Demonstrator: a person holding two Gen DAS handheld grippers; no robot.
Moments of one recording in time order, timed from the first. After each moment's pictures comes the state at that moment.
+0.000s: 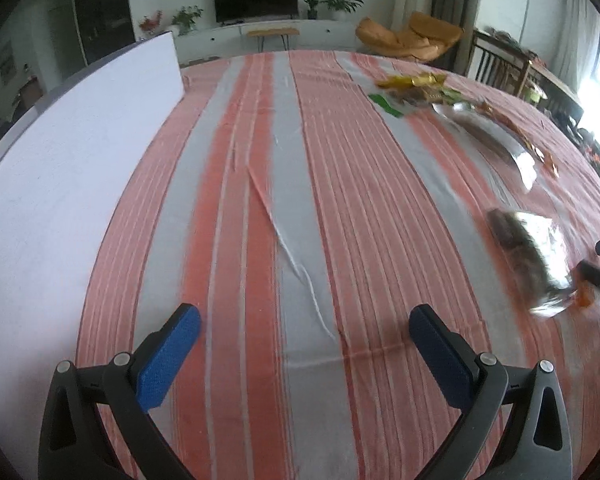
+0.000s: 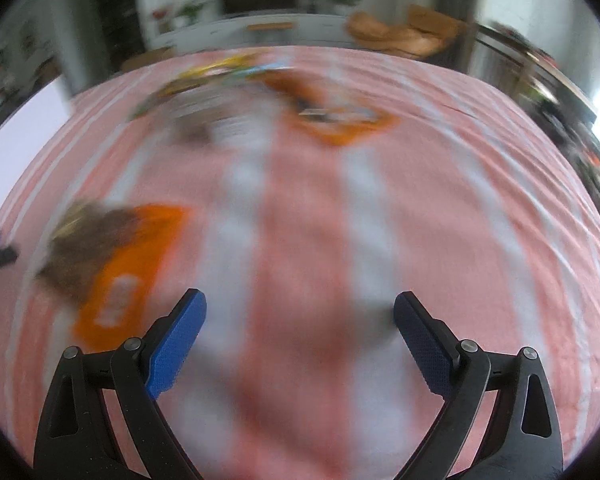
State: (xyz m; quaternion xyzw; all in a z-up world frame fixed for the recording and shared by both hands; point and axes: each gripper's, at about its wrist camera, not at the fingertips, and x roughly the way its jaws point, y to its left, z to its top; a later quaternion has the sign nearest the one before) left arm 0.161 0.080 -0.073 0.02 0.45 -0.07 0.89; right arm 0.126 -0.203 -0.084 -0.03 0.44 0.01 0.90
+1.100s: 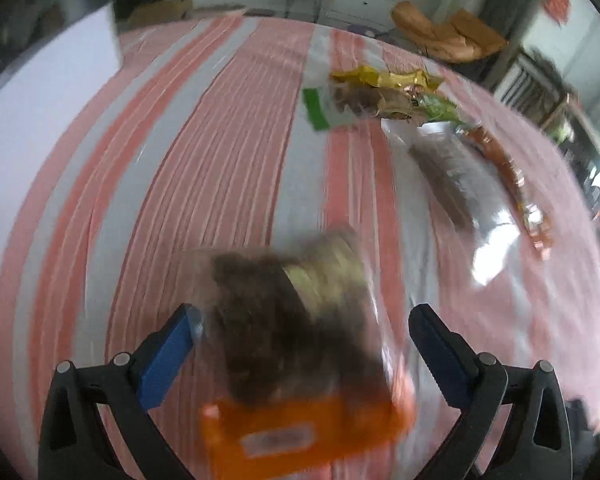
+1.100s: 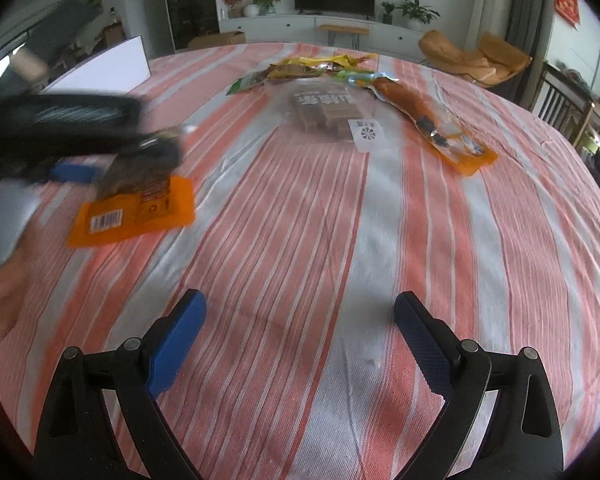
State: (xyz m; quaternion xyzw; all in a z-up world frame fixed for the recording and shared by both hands) left arm 0.246 -0.043 -0.064 -0.05 0.53 -0.03 0.84; right arm 0.119 -0.164 -0.086 -0.07 0.44 0.10 0.89
